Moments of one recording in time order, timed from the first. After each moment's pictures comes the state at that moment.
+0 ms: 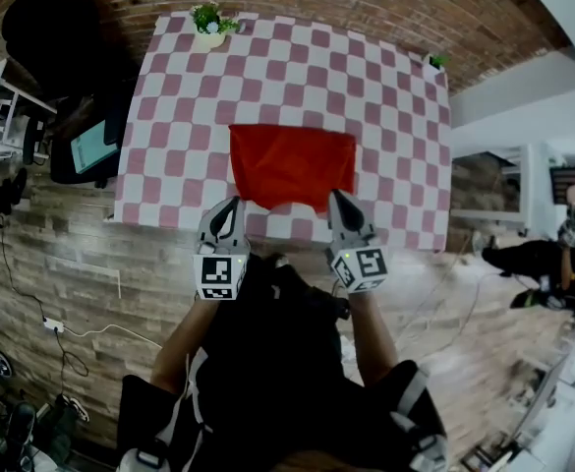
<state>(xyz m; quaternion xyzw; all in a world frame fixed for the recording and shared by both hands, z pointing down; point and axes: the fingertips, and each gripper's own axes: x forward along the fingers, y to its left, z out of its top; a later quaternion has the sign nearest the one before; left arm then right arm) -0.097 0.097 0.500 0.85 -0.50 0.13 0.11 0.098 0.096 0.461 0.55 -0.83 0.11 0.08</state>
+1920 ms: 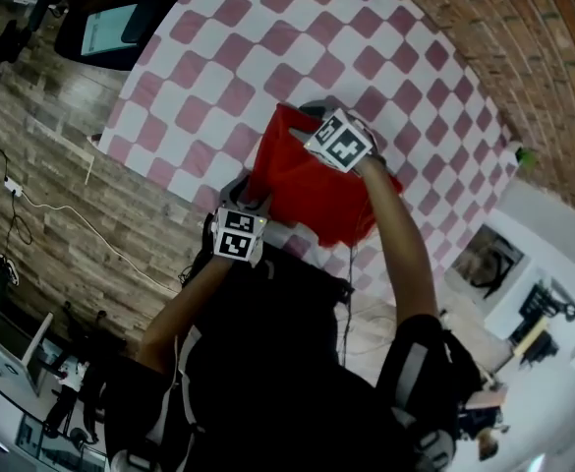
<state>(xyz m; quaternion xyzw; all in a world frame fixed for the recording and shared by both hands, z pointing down) -0.078 0.050 0.729 0.70 -0.51 0.25 0.44 -0.081 -0.117 0.717 -0.02 -0.85 0.10 0.52</state>
